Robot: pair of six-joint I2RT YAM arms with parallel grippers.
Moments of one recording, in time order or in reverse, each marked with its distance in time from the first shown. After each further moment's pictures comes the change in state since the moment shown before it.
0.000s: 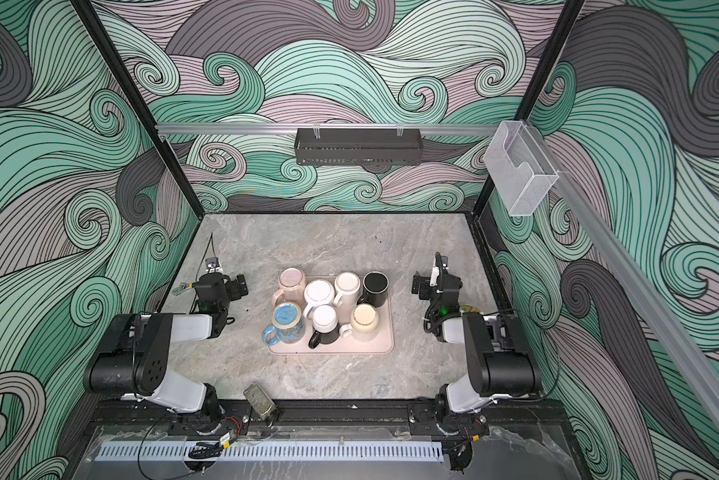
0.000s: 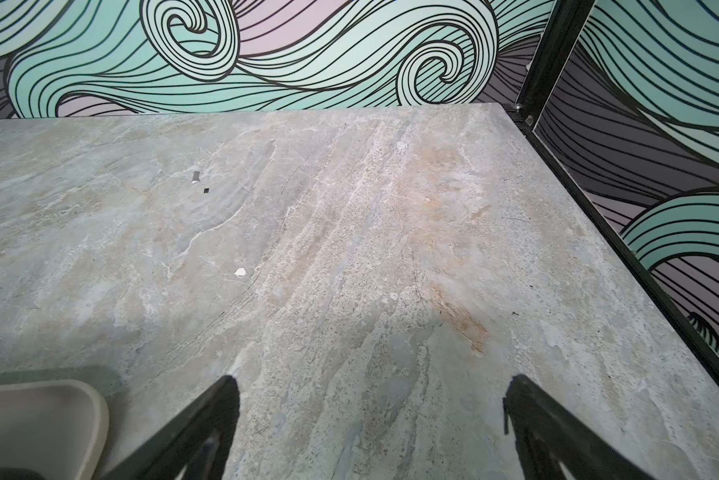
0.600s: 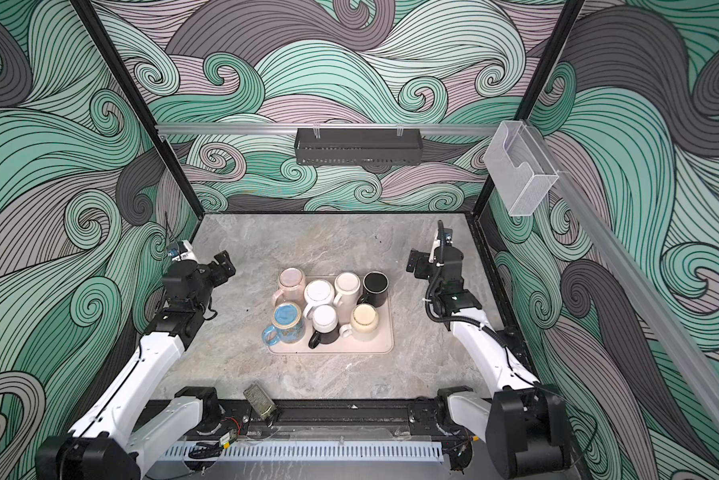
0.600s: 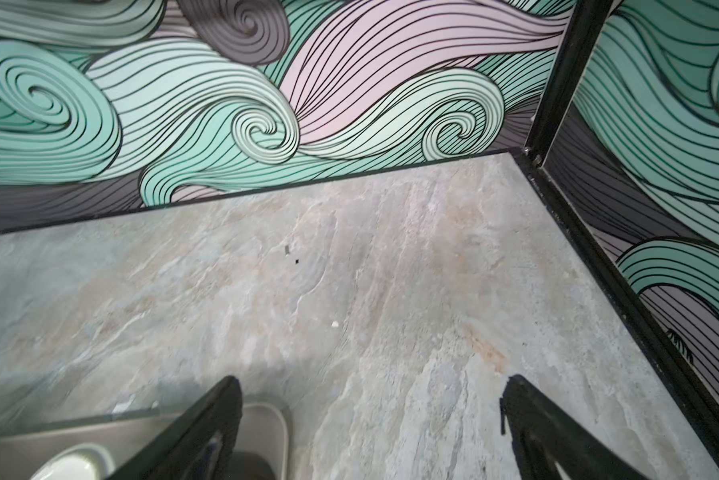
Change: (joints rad) left arm -0.074 -0.621 0.222 -0.719 0.101 -0.369; right arm 0.155 -0.380 0.333 -0.743 0.067 0.184
